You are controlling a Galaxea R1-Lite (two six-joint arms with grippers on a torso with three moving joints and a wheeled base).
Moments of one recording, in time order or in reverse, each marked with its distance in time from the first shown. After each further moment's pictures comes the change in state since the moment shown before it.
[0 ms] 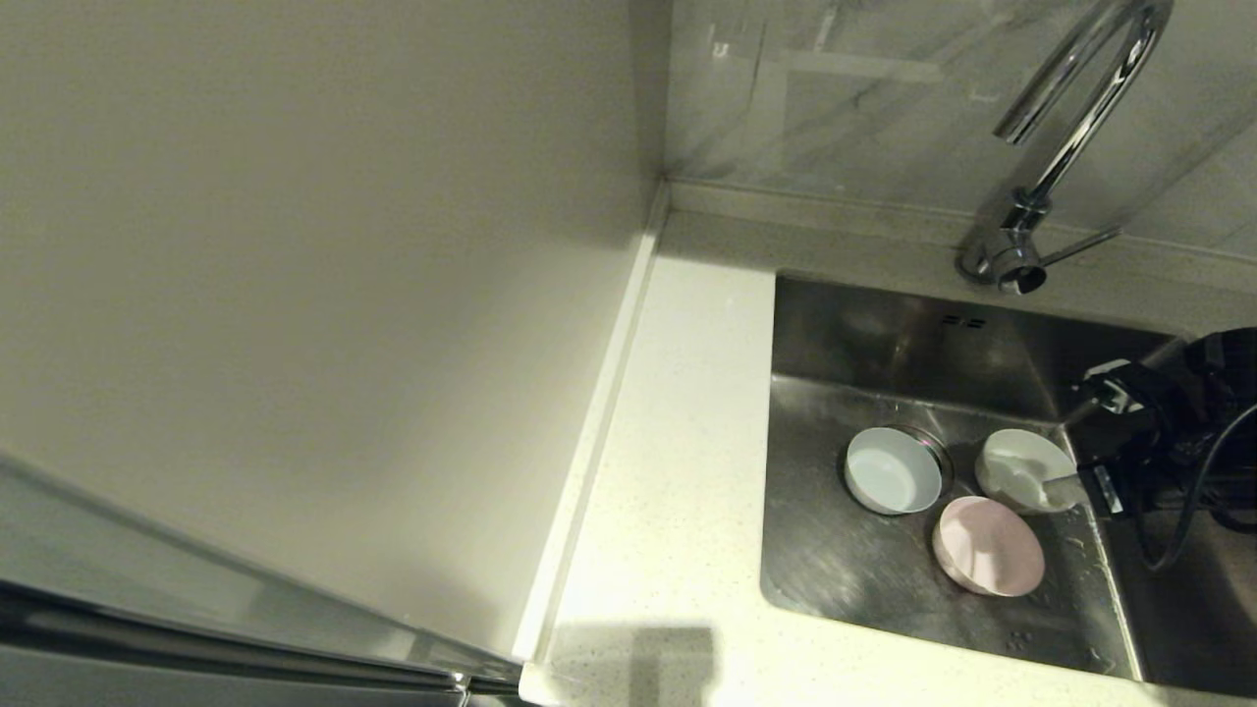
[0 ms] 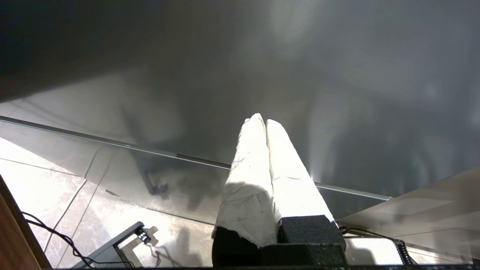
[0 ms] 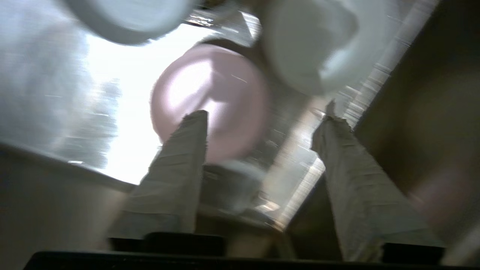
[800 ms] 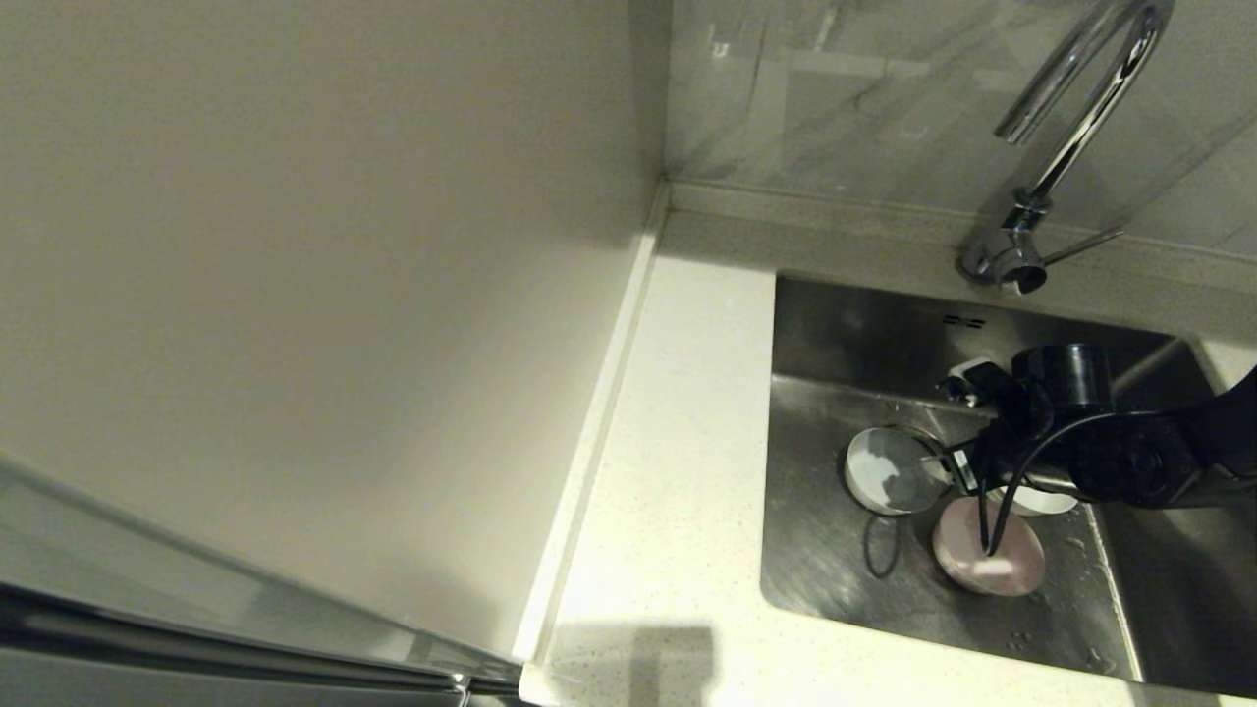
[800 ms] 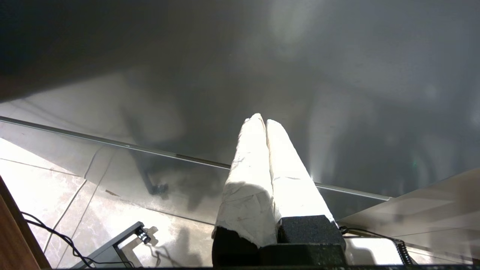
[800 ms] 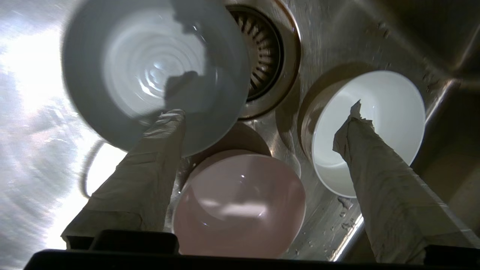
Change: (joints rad) left arm 0.001 0.000 0.000 0.000 0.000 0.000; right arm 0.244 0.232 -0.050 -0.326 -0.241 0.076
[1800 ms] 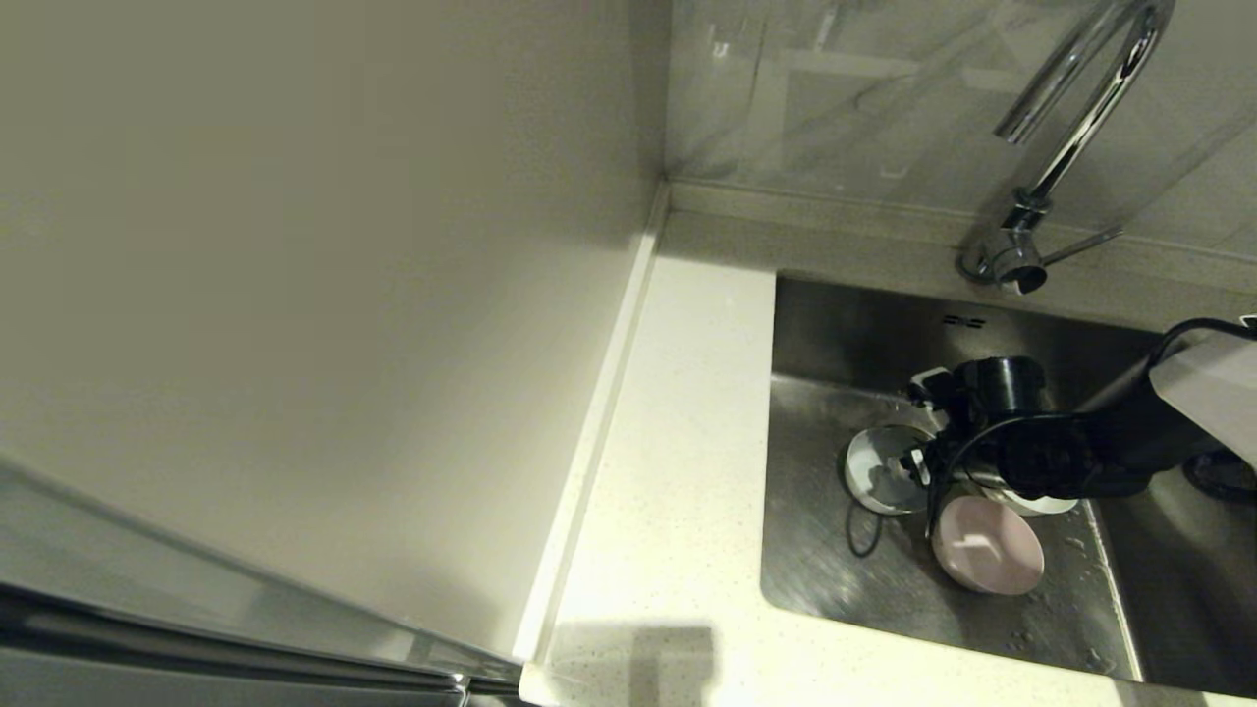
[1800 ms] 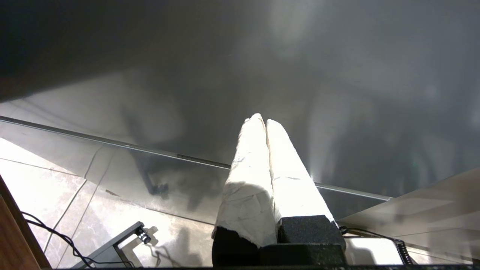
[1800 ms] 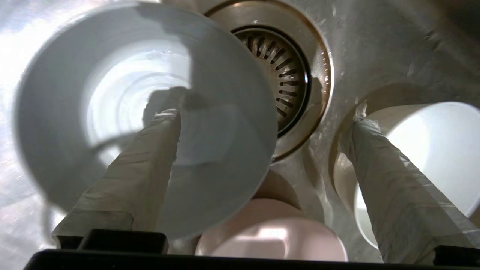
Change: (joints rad) left arm 0.000 0.000 0.000 0.000 0.000 0.000; right arm 0.030 0.204 -0.180 -0.004 -0.044 0.073
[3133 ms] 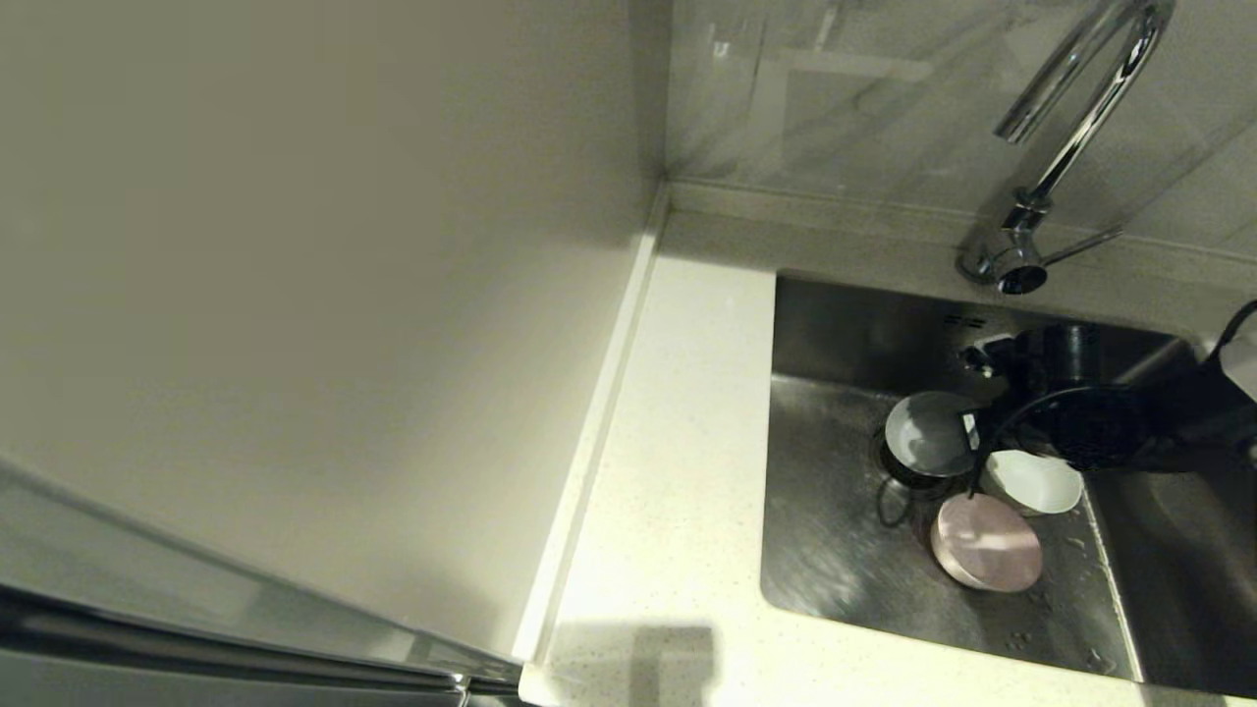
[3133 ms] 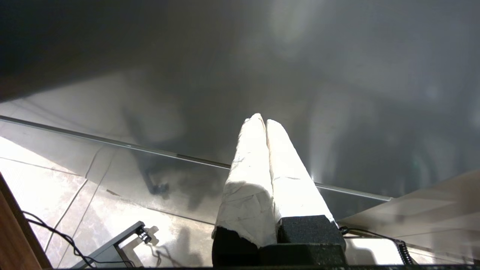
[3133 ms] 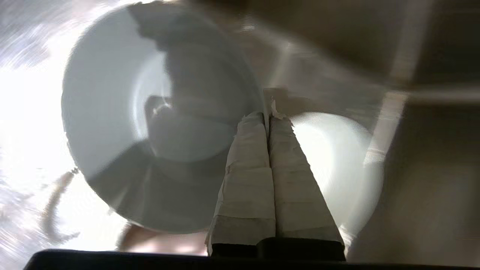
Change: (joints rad) left arm 0.000 0.000 0.000 0.000 0.000 0.000; right arm -0.131 -0.052 -0.068 0.006 0.004 -0.003
